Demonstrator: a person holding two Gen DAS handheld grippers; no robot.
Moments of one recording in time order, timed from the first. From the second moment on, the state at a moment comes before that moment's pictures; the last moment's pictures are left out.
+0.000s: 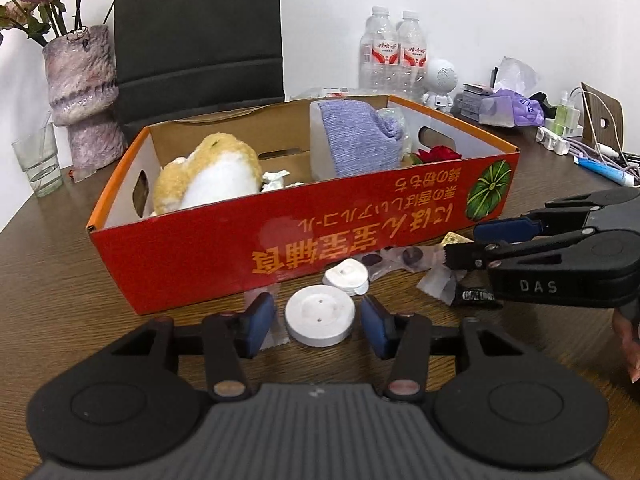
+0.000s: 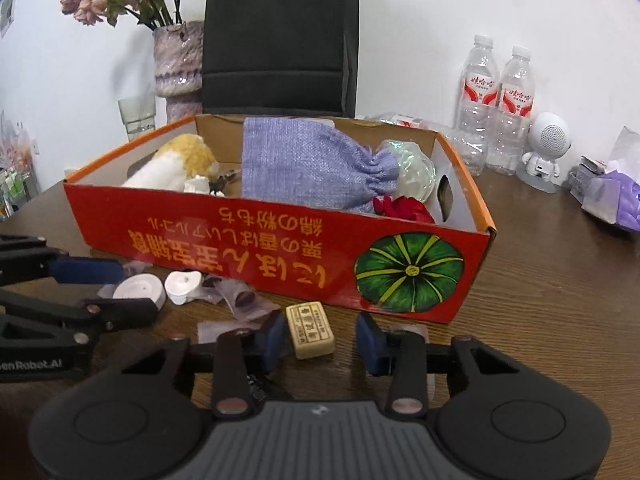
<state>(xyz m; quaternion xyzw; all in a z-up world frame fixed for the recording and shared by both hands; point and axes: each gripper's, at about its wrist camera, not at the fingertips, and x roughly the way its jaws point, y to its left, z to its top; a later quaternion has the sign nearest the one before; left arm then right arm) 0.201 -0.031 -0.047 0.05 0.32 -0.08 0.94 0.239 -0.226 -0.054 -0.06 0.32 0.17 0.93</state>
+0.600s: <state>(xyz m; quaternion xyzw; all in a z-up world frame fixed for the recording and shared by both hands) 0.196 -0.042 -0.045 0.08 0.29 -0.11 0.95 0.224 -0.230 -0.049 -0.06 0.31 0.16 0.94</state>
